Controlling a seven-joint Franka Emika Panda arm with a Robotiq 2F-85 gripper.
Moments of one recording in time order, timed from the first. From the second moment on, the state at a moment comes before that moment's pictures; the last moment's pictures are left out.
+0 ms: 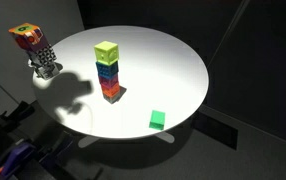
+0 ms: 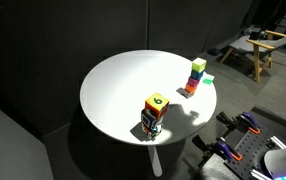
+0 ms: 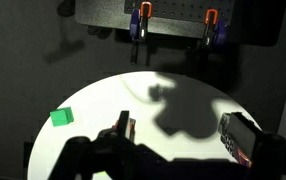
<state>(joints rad) -0.02 -0.62 -0.04 -2.36 -0.10 1.59 -0.13</state>
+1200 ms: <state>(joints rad) -0.02 -0.61 -0.06 -2.39 -0.10 1.66 -0.14</state>
